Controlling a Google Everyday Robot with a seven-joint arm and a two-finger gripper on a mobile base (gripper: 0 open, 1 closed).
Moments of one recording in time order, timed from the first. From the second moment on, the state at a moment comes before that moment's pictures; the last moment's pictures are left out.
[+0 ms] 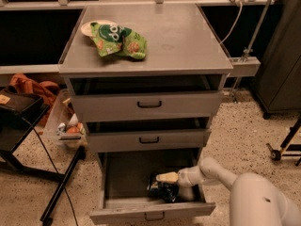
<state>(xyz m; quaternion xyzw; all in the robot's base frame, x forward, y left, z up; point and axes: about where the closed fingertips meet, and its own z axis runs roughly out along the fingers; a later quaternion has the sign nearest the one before) 0.594 -0.099 0.195 -0.02 0.91 0.42 0.07</state>
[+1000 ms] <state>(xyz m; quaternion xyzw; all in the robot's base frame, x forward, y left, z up) 0.574 -0.160 0.234 0.00 0.92 0.39 0.10</state>
